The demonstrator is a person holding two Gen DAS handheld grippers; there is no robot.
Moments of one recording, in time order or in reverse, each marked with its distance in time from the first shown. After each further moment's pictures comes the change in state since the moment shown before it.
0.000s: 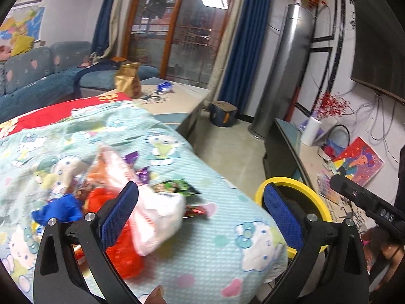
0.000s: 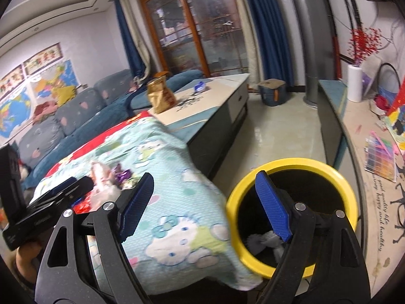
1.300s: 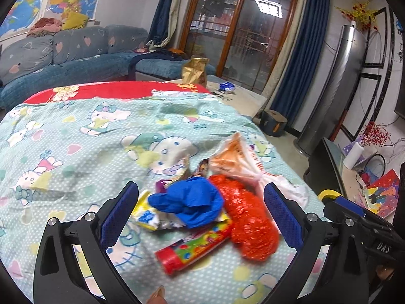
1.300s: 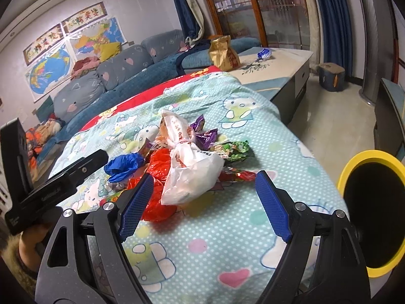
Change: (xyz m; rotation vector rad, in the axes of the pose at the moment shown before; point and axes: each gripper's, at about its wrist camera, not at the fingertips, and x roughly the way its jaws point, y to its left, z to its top) left arm -0.048 0.135 -0.020 -0.185 -0.002 0.233; right arm 0.069 0.129 -0.027 -0.150 0.203 0.228
